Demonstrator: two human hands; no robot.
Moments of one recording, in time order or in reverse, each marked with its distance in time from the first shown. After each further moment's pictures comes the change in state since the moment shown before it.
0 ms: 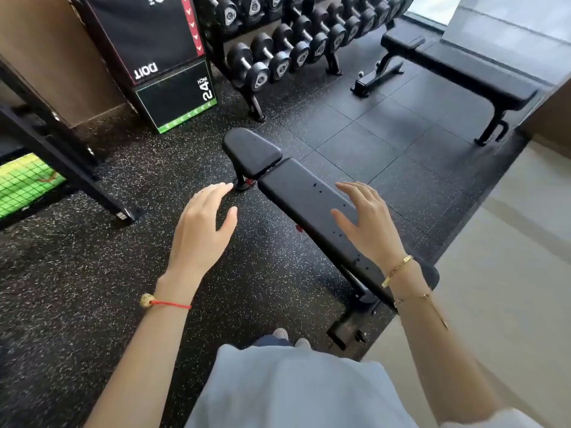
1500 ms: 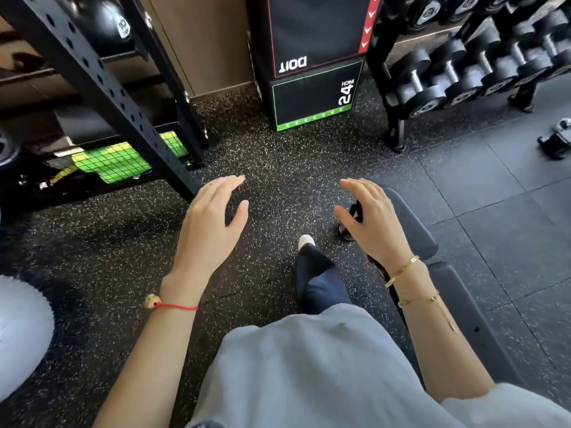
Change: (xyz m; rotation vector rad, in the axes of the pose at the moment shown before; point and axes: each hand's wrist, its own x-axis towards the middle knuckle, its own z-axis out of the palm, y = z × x) left_hand 0.355 -0.435 -0.143 0.126 0.136 -0.426; right_hand 0.555 -0.244 0.348 0.099 -0.310 -0.297
